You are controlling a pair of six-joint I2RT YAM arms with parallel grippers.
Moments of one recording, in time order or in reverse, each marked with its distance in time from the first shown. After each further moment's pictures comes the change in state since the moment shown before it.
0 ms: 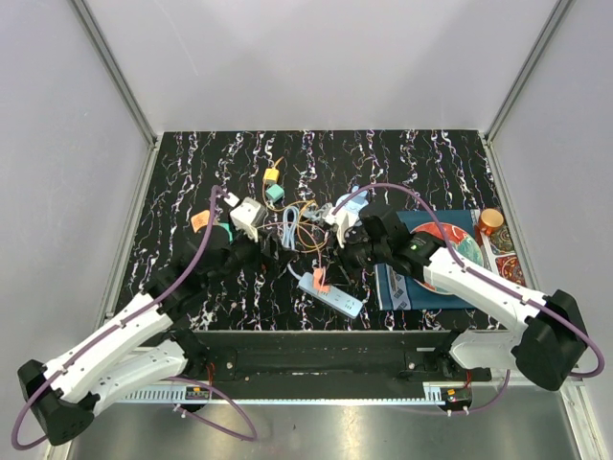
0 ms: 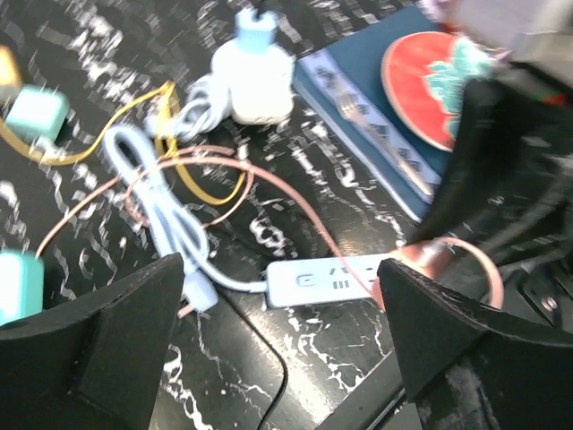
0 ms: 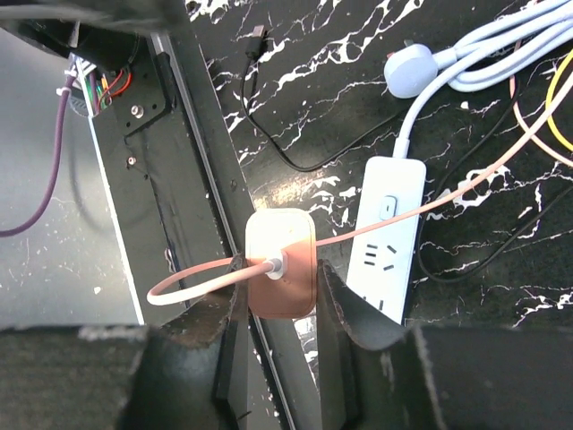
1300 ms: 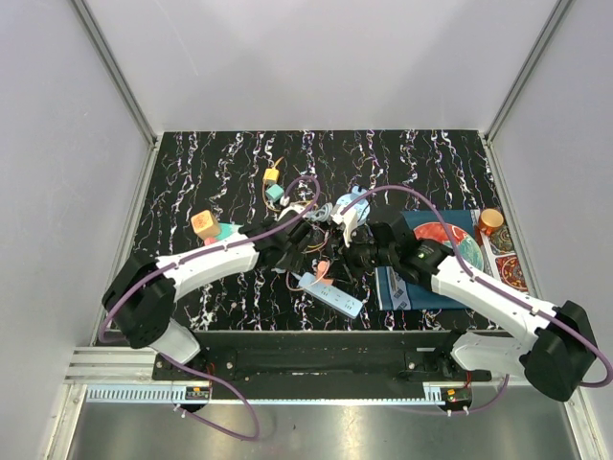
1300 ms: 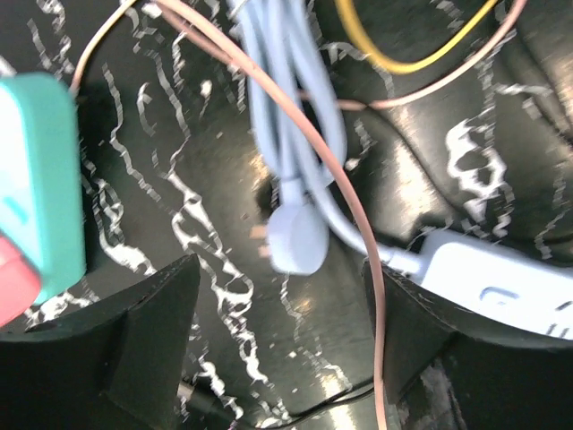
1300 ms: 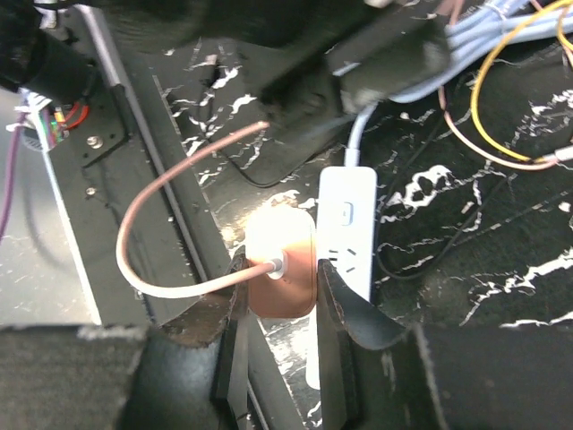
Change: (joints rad) left arm -0.051 0.764 0.271 -0.302 -0.420 -0.216; right arm 0.001 -0.081 -0.069 0.093 0.107 0.041
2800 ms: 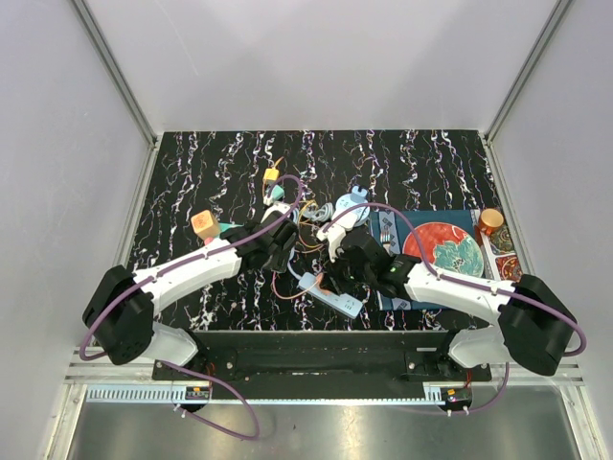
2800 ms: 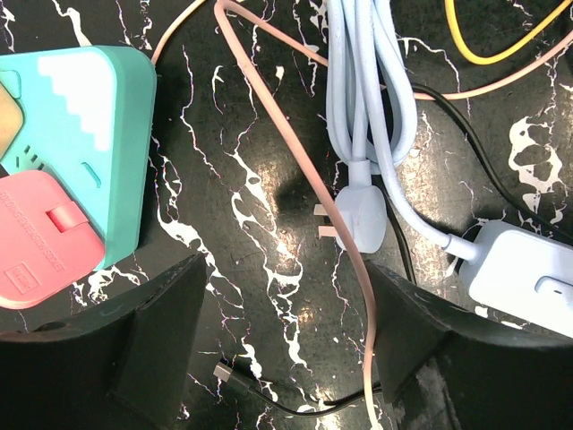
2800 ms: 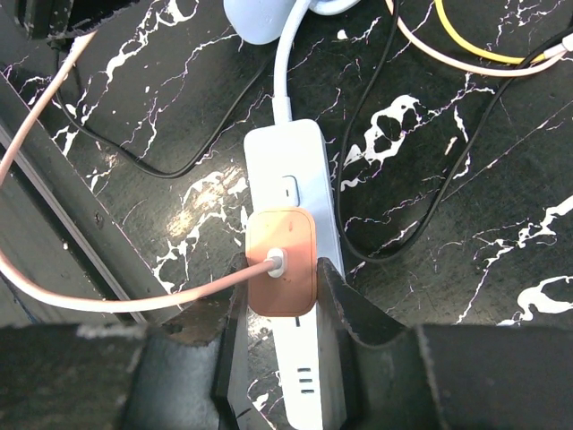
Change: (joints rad) left arm 0.046 -0.142 -0.089 -0.046 -0.061 0.009; right arm 0.142 0.166 -0.130 0.170 0.351 0.130
